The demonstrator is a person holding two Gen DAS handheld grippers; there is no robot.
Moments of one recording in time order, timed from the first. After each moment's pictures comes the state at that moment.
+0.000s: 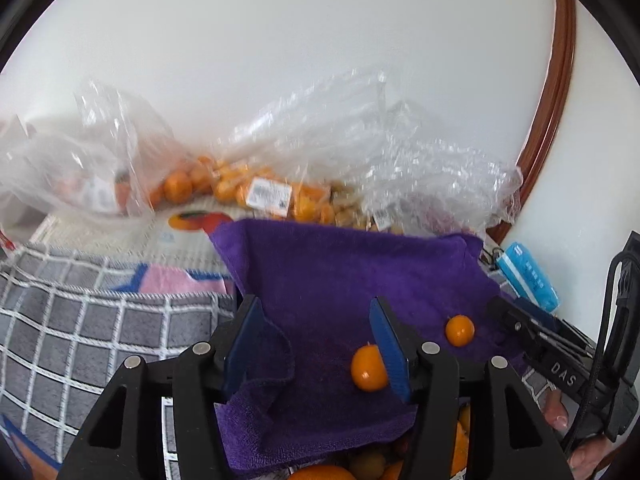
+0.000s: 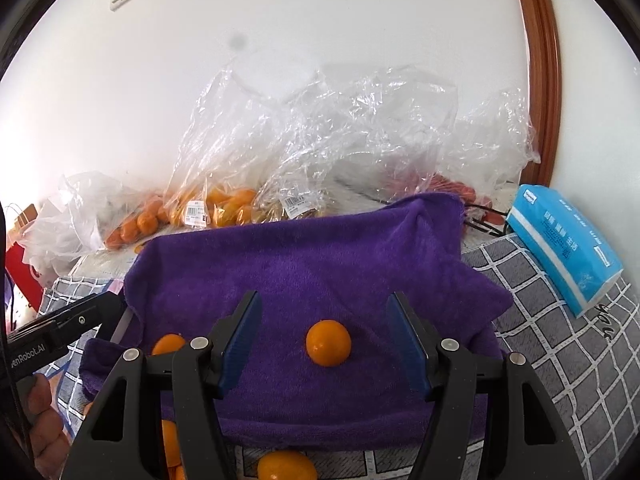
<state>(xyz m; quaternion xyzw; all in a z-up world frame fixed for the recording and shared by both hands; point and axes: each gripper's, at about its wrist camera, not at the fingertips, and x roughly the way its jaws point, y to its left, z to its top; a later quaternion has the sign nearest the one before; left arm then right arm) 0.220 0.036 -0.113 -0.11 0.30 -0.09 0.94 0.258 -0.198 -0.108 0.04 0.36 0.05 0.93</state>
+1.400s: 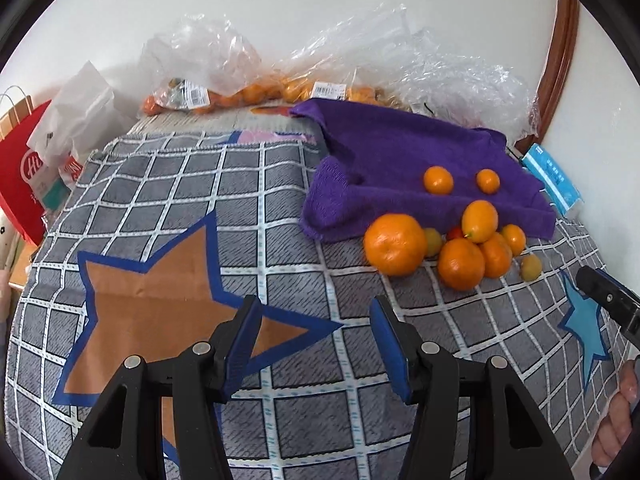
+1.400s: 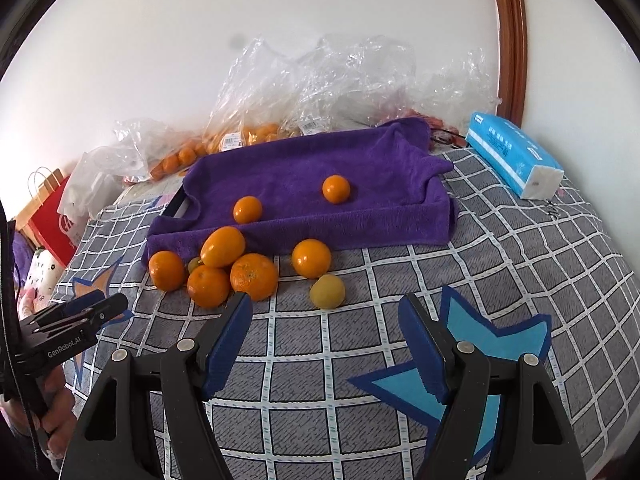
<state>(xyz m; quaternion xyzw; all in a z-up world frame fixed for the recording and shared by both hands) 0.098 0.063 -0.159 -0.05 0.42 -0.03 0.91 0.110 -0.203 -0.101 0.05 0.43 0.05 0.90</state>
